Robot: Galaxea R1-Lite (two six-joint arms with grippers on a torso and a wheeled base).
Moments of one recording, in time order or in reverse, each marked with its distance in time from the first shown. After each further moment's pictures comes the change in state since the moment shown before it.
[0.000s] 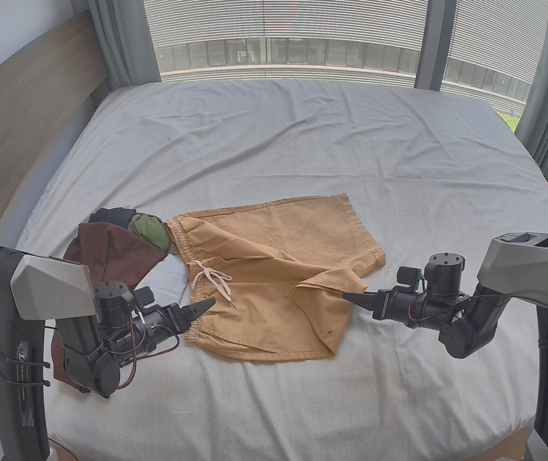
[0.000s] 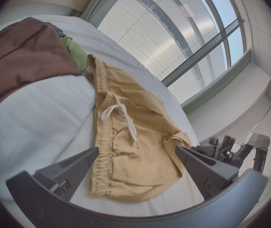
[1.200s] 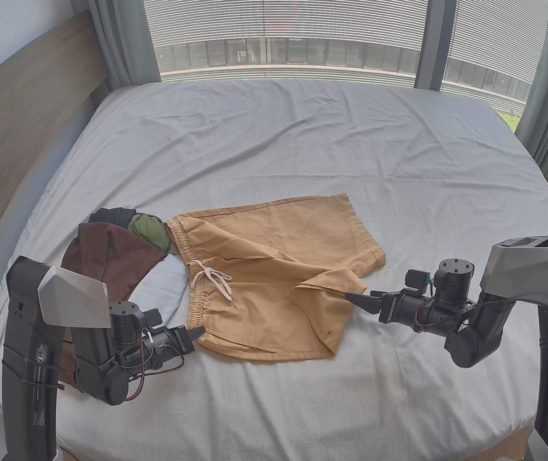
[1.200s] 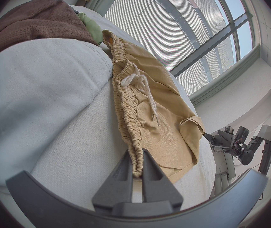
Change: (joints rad) left arm -0.004 0.126 0.002 0.002 0.017 0.036; right arm -0.009 -0.004 0.099 -0.157 -0.024 0.004
